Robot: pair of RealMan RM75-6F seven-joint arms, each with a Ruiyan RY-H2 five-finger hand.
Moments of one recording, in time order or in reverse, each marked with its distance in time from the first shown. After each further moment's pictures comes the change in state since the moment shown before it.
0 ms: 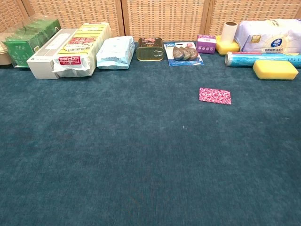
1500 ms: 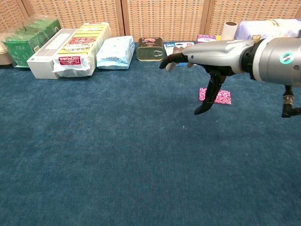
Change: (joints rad) left arm -0.033 0.074 -0.019 0.002 -0.068 -0.084 -0.163; right arm 0.741 -0.313 0.242 -0.072 0.644 -0.708 -0.457
